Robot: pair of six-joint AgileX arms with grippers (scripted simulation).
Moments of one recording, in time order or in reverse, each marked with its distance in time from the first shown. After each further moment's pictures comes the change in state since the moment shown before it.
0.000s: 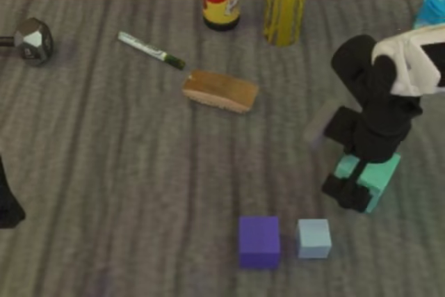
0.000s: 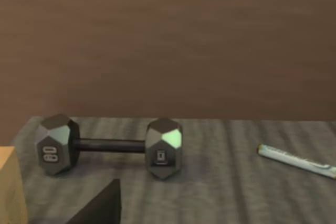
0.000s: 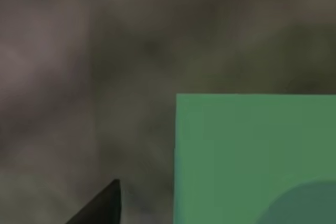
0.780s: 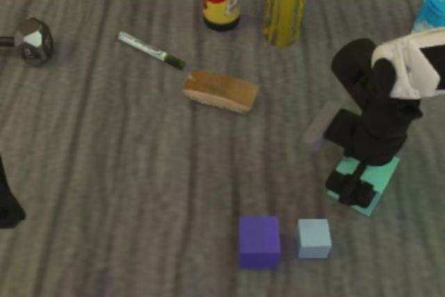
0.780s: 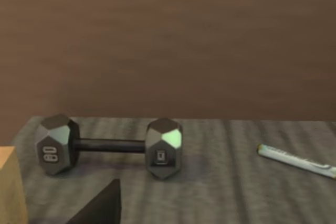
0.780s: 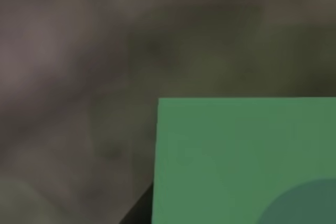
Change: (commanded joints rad) left arm 0.000 0.000 0.000 0.000 0.000 0.000; right arm 0.000 0.008 -0.010 0.016 0.000 0.000
